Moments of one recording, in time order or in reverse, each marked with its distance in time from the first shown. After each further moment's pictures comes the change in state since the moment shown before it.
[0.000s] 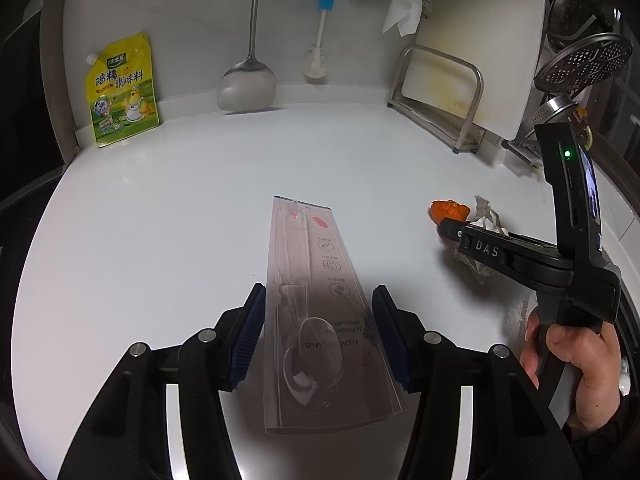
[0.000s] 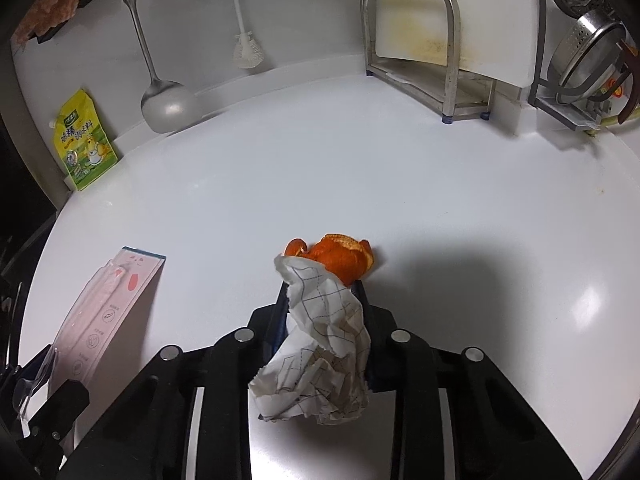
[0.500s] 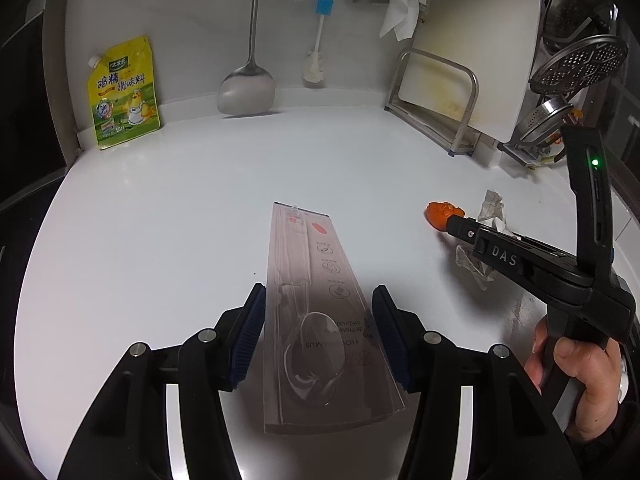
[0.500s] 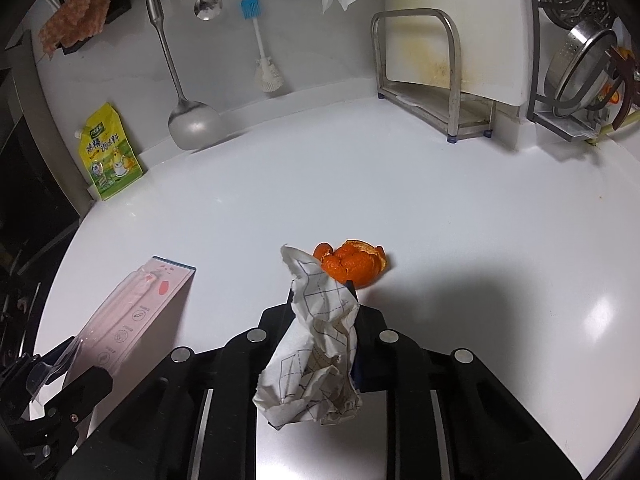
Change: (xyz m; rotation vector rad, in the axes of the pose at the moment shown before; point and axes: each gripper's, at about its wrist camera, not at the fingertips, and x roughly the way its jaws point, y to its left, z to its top) left arm -0.009 -0.002 -0.002 0.003 -0.012 -0.005; right arm -0.028 0.005 -0.010 -0.007 -0.083 0.052
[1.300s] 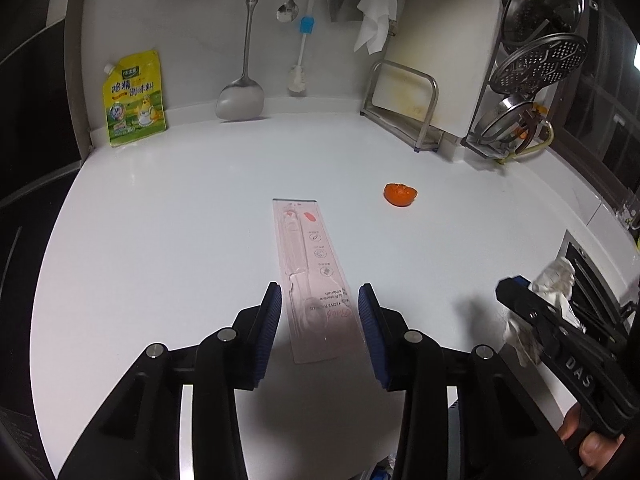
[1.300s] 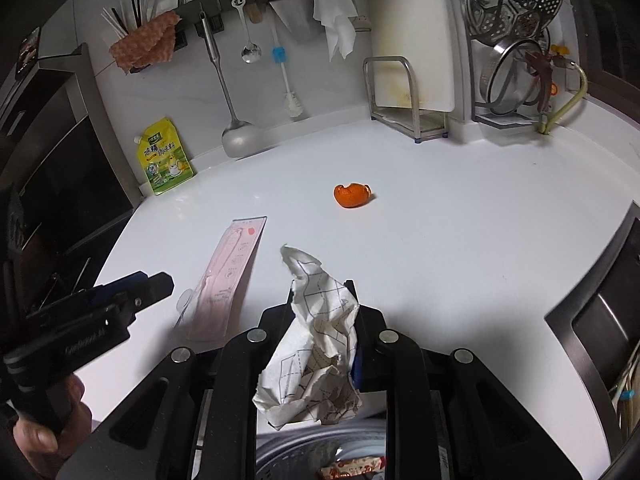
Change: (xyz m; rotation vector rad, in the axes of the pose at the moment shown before) left arm -0.066 -0.009 -0.040 0.007 -0.022 -0.055; right arm -0.146 0.021 -0.106 0.028 -0.113 0.029
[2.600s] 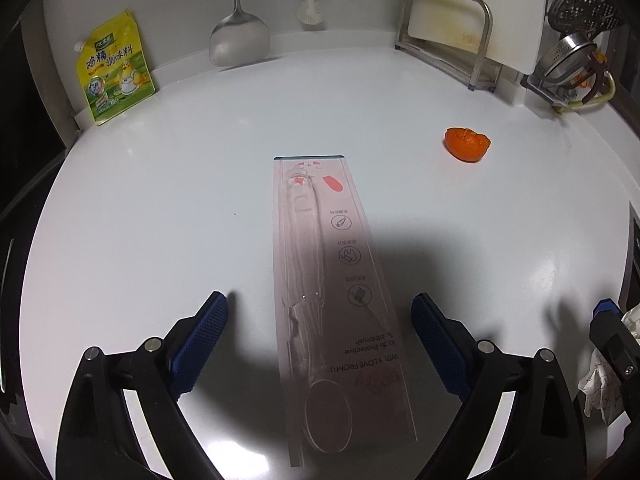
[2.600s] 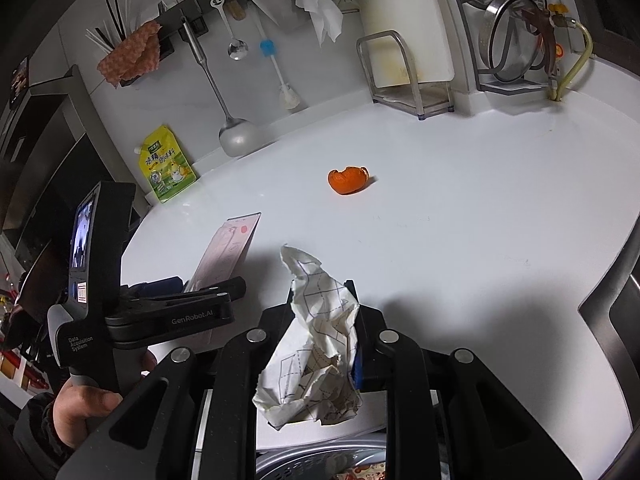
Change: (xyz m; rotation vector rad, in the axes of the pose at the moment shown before) left arm 0.103 -0.006 0.018 0.053 0.198 0.167; right arm 0.033 -0.030 -0.003 0.077 0.019 0.099
